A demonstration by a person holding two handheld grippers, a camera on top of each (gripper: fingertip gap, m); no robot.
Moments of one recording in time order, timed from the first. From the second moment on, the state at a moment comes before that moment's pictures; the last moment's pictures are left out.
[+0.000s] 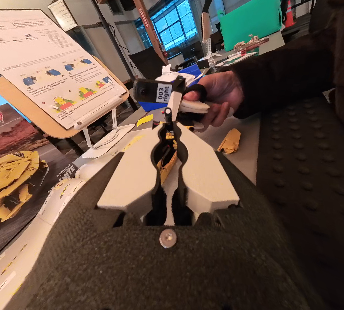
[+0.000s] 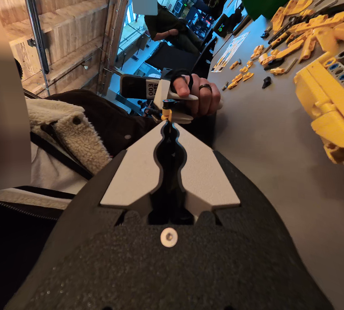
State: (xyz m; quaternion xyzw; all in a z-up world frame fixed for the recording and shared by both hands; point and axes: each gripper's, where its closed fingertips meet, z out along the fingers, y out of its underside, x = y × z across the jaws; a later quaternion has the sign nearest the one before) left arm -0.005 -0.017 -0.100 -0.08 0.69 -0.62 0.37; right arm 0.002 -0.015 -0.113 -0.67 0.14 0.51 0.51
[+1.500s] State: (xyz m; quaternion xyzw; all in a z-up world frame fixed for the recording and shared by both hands) left arm 0.013 -0.016 -0.145 -0.13 0.76 -0.53 0.35; right arm -0.002 -0.051 -0.221 -0.91 0.05 0.30 0.29
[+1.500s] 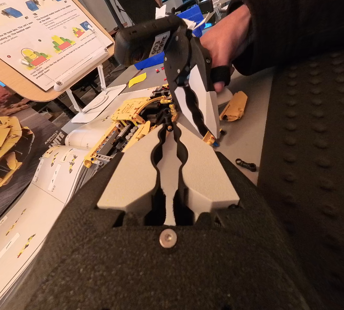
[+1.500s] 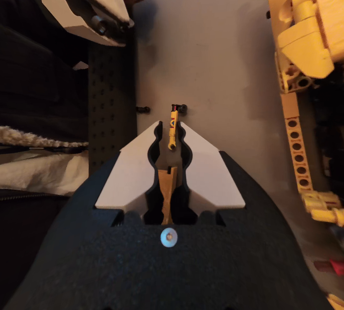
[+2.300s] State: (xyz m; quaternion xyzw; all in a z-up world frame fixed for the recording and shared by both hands) left arm 0.007 -0.008 -0.098 -0.11 0.68 -0.59 0.42; right arm 0.016 -0.003 -0.096 -0.59 0.20 0.55 0.56
